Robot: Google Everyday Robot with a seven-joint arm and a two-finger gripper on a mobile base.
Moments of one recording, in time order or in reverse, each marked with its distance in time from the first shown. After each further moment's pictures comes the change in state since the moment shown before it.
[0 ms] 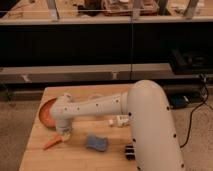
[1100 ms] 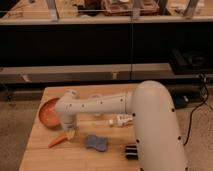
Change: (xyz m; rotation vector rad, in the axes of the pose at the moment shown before) arm 0.027 -0.006 -0.009 0.000 0.008 0.016
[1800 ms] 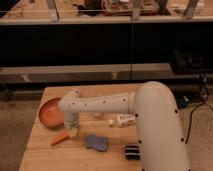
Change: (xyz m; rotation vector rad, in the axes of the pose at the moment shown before) arm 0.015 -0.002 -0.003 0.003 -0.005 0.010
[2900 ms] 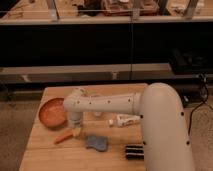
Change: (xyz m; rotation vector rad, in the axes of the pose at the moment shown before) arm 0.020 0.001 -0.006 0.006 -0.012 0.016
